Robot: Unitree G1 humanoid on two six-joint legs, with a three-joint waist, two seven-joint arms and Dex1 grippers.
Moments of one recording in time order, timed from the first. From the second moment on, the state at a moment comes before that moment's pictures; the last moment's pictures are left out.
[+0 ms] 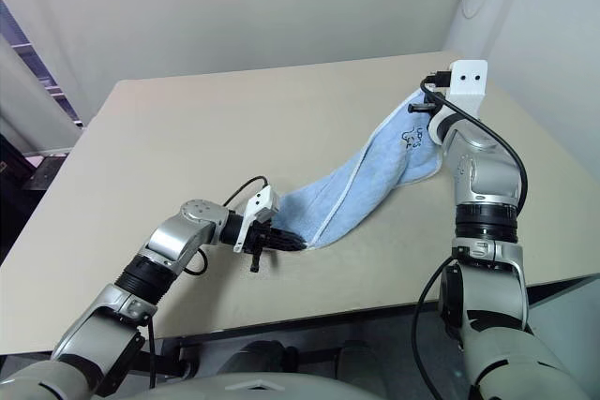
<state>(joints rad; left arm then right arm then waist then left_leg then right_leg) -0.49 0.36 -0.37 0.26 -0.24 0.47 -1.24 -0.76 -0.45 -0.26 0.34 0.22 0.57 0.17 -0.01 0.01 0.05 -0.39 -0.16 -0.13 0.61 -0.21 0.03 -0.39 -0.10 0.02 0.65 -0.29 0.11</state>
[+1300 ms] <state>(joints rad) -1.27 0.38 0.37 1.32 -0.38 0.01 -0.74 -1.08 -0.53 -0.22 1.02 0.08 -0.19 0.21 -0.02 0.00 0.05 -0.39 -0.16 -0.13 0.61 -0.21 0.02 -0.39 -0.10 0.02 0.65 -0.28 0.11</state>
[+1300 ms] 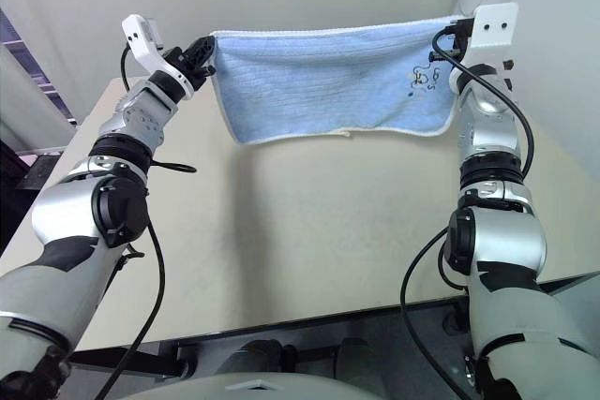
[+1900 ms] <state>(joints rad) -0.63 0.71 0.21 0.49 -0.46 0.58 -1.44 -0.13 -0.61 -0.37 -0.03 0.46 0.22 0.56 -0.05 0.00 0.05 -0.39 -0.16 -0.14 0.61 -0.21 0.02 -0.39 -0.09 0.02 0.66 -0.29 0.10</state>
